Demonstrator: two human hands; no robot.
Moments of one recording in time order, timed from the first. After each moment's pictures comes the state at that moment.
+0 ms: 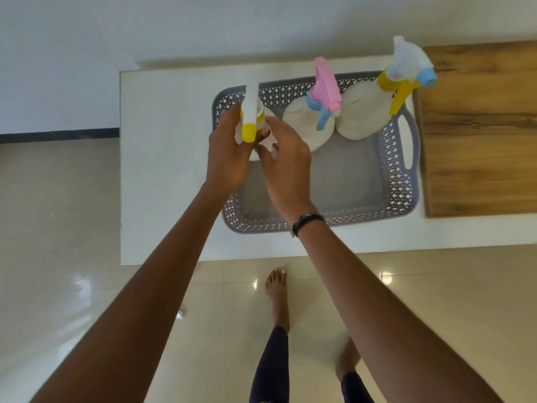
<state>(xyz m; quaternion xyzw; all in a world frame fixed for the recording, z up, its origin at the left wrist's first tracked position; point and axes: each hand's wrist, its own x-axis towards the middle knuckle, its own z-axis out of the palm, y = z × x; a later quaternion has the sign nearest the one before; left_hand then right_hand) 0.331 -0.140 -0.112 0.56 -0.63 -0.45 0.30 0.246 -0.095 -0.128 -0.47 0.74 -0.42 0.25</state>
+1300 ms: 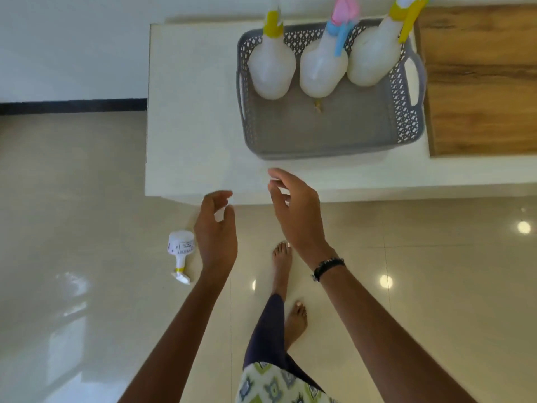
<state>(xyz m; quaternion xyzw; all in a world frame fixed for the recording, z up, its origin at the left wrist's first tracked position) 0.445 0.088 -0.132 0.70 -0.51 -0.39 0.32 0.316 0.095 -0.128 -0.48 0.72 -0.39 0.32</state>
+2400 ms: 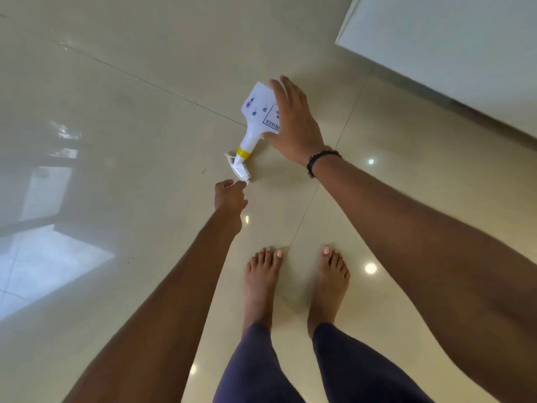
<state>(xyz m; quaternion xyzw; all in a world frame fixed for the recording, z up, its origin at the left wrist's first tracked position) 0.726 0.221 -0.517 0.78 0.07 -0.56 0.27 0.612 0.100 -0.512 -0.75 0.57 -0.04 0.33</state>
